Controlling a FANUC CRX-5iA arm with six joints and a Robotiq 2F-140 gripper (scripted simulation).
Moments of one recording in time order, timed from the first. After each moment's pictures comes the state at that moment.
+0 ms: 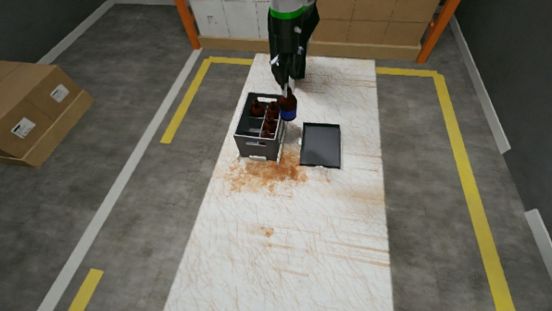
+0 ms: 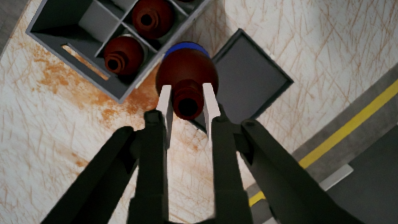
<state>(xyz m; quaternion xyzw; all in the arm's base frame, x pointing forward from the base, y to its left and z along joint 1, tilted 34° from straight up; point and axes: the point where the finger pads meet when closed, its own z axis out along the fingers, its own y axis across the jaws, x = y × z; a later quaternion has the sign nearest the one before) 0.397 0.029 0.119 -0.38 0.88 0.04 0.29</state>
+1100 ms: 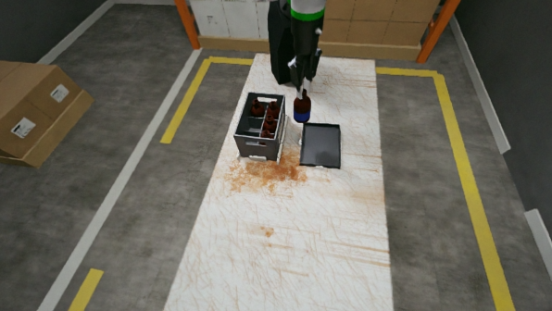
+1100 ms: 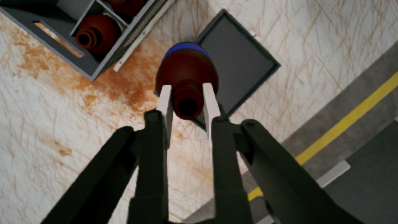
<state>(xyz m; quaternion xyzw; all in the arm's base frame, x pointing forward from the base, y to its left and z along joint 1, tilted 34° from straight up) 0.394 0.085 0.137 -0.38 0.88 0.04 0.29</state>
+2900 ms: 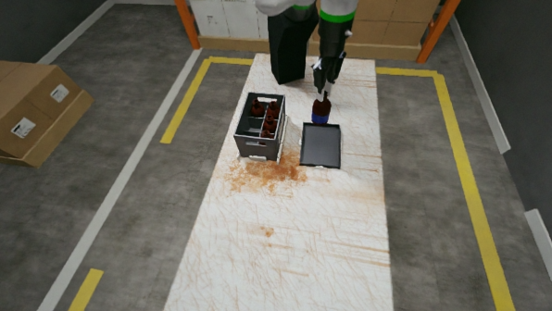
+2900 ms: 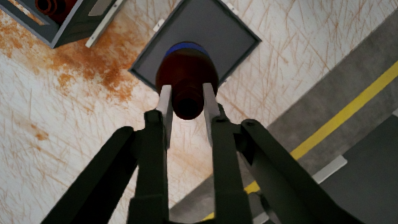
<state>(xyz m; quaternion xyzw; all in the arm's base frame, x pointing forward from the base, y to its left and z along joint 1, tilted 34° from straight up) 0.389 0.160 0.161 -0.38 0.88 0.04 0.29</state>
